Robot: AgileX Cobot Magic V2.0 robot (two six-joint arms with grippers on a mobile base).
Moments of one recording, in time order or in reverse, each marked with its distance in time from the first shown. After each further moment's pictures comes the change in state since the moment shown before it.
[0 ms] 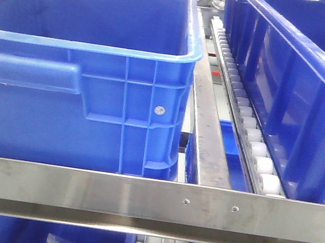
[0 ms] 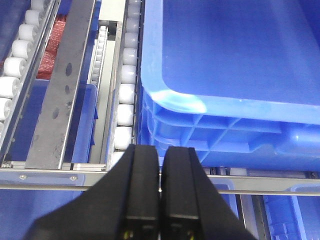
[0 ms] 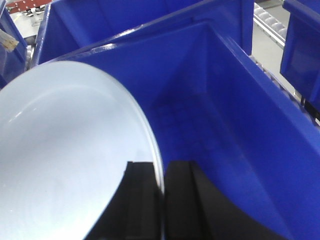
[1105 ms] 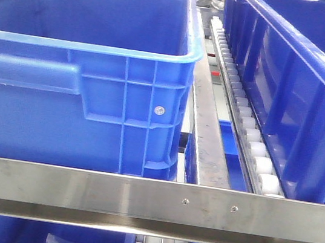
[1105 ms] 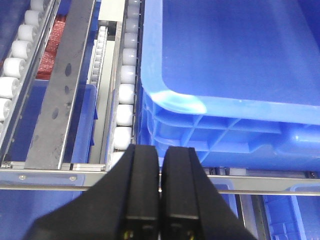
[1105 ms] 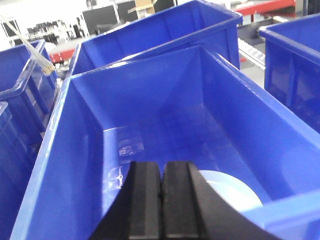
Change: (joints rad) left arm 0.000 0.000 0.000 0.000 0.000 0.000; right arm 0.000 -0.700 0.475 0.000 0.027 0.000
